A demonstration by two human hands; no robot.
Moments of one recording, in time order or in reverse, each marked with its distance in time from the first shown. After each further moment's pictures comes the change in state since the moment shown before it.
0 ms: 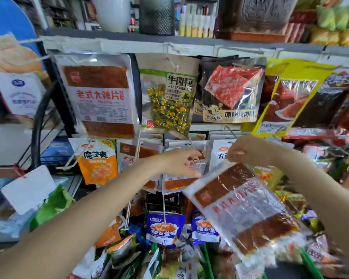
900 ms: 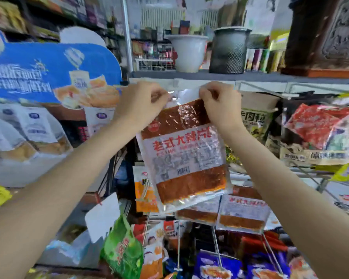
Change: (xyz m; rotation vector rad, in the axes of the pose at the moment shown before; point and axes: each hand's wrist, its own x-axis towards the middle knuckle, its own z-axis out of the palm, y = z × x) left_hand -0.154 -0.096 -0.193 0.243 1.204 -0.001; right_hand 0.160 -0.231 -0.089 0.620 1.076 -0.086
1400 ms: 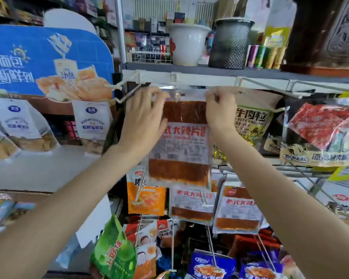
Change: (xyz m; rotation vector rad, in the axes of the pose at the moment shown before) left_hand -0.018 -0.033 0.053 0.386 0.046 0.202; right_hand 0.007 0.031 0.032 0.075 0.082 0.272
